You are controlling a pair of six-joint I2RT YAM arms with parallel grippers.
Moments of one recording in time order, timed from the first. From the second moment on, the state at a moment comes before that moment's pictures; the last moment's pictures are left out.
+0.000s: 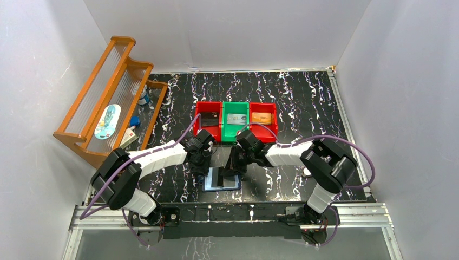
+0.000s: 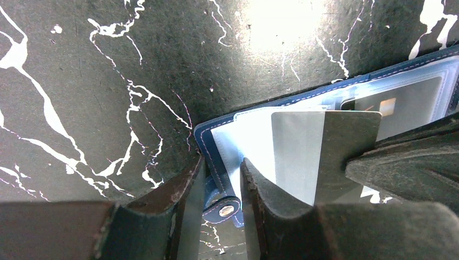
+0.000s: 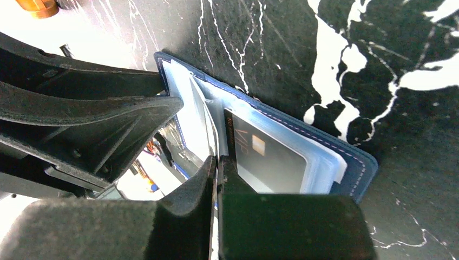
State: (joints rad) left arm -0.76 1.49 0.79 -0.62 -0.02 -0.54; right arm 0.88 1.68 0.75 0.05 -0.45 1.09
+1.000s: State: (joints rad) left arm -0.77 1.32 0.77 -0.60 0.01 -0.55; right arm 0.85 1.64 0.68 0.12 -0.48 1.13
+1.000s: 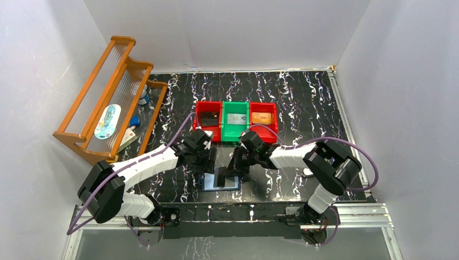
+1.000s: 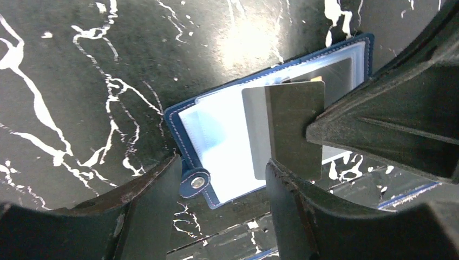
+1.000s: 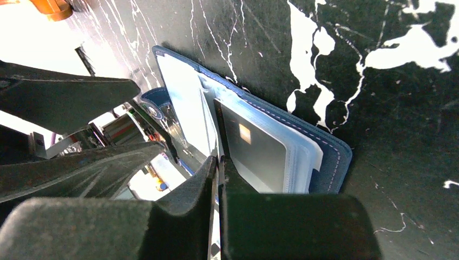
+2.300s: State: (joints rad) left arm -0.77 1.41 0.67 -0.40 0.24 -0.63; right arm 0.85 1.67 0.65 0.23 -0.50 1.19
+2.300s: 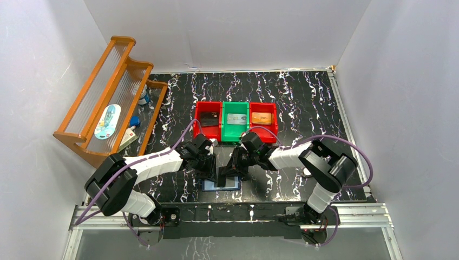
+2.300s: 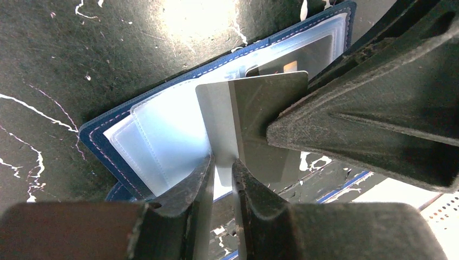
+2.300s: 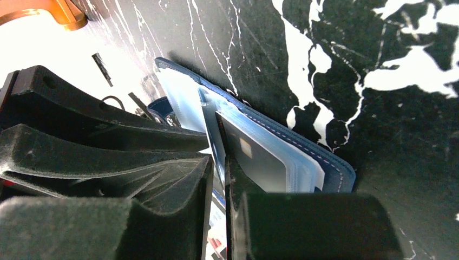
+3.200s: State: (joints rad) left arm -0.78 1.38 0.67 -0.43 0.18 -0.64; right arm 0.87 1.58 0.65 0.11 -0.43 1.15
